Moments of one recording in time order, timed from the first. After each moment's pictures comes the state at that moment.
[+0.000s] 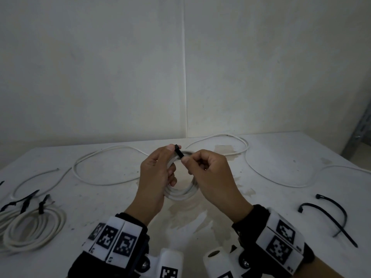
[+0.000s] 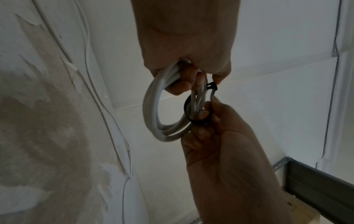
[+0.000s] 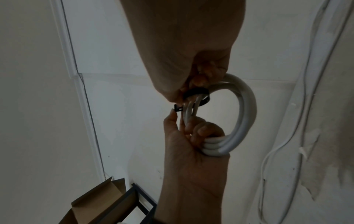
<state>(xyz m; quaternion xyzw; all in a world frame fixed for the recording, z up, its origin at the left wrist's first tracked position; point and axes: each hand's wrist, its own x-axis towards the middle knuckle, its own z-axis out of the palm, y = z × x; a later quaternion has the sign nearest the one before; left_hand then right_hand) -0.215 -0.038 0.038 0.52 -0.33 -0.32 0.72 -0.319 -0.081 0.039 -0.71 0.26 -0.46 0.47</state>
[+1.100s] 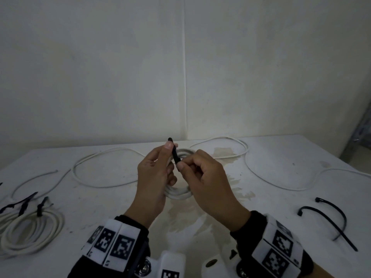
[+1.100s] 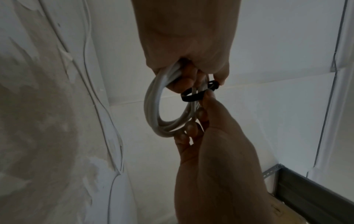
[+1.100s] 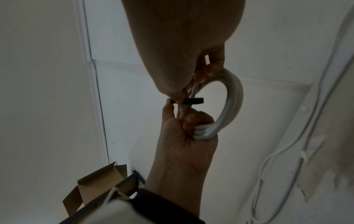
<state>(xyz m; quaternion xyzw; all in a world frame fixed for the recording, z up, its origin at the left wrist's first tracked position) -0.219 -0.037 0.044 0.49 -0.31 -0.30 0.76 -0.312 -0.081 0.027 -0.79 0.22 -0.49 0.30</state>
